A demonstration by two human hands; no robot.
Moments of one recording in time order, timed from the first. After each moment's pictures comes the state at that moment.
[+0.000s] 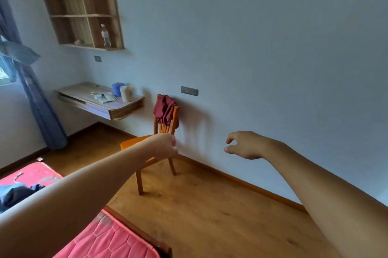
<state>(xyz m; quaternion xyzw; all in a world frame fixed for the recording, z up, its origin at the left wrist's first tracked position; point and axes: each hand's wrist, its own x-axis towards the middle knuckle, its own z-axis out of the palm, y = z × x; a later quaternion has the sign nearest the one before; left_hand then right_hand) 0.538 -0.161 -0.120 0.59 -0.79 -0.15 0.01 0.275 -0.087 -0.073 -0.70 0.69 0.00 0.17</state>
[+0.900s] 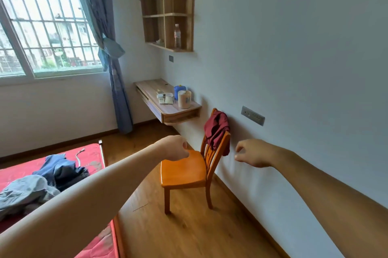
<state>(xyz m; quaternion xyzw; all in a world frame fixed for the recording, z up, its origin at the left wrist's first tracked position) 0.526 -0.508 -0.142 0.76 -0.63 -0.15 0.06 0.265 -0.556 -0.097 -0.85 0.50 0.06 0.16</state>
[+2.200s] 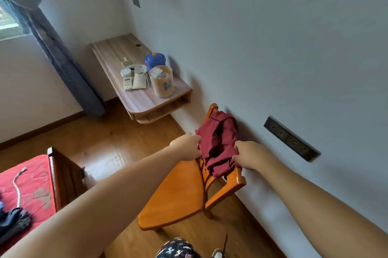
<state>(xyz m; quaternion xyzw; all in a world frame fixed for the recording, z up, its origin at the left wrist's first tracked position) 0.649 -1.109 -0.309 0.71 -0.66 -0.25 -0.03 0.427 -1.151 -0.301 -0.81 0.54 0.15 0.16</state>
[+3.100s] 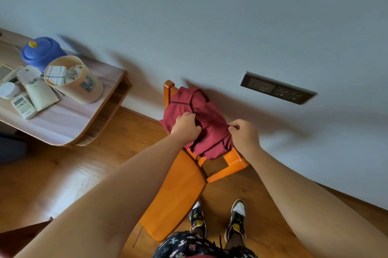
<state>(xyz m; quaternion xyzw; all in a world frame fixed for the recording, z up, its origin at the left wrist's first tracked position) 0.631 -1.271 -0.441 0.59 -0.74 -0.33 -0.04 0.450 -1.182 -0.416 -0.45 0.80 -0.23 0.33</state>
